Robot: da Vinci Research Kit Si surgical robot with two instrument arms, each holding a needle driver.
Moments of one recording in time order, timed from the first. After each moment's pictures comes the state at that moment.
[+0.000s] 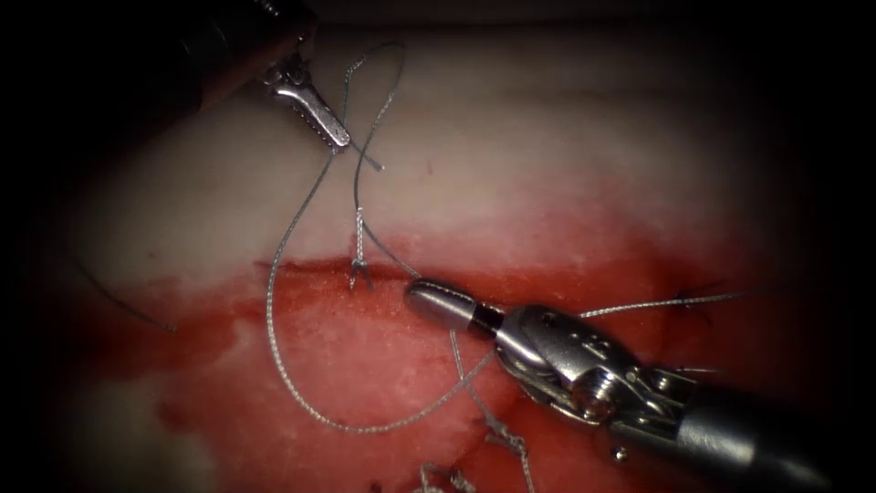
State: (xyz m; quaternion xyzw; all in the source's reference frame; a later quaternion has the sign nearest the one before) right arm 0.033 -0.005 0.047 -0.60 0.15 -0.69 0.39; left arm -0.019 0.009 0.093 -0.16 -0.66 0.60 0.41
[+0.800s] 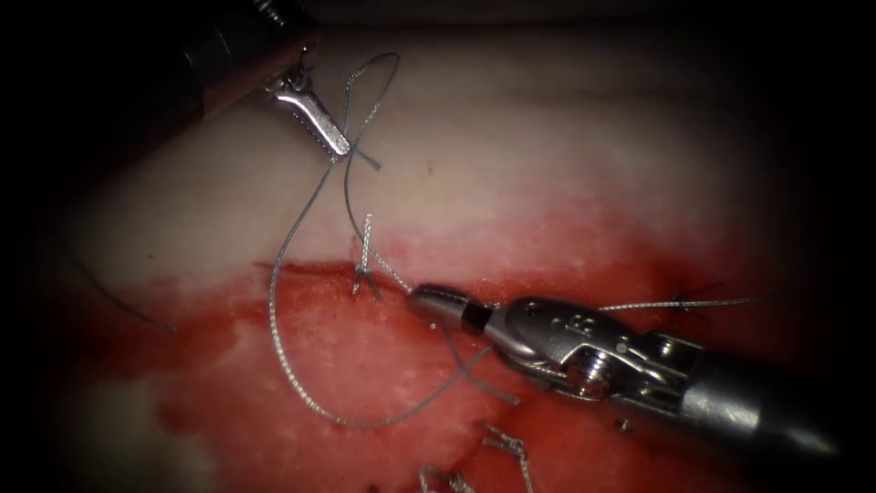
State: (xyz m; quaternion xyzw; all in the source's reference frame) right arm 0.033 -0.007 0.048 -0.49 0.16 -0.79 0.33; left arm -0.019 0.008 0.092 -0.14 -0.65 0.63 0.41
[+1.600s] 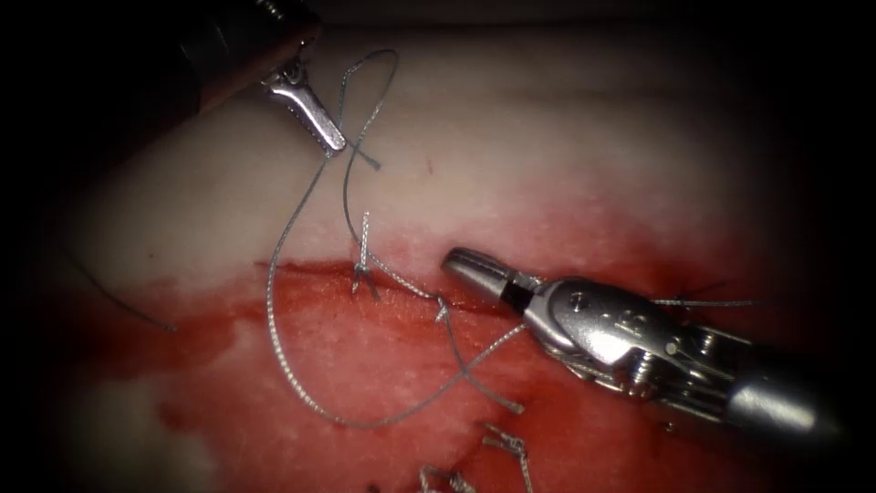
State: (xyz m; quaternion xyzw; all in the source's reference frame) right arm 0.029 -0.002 0.041 -0.61 -0.02 -0.72 0.33; left arm -0.019 0.009 0.091 -0.14 -0.65 0.62 0.41
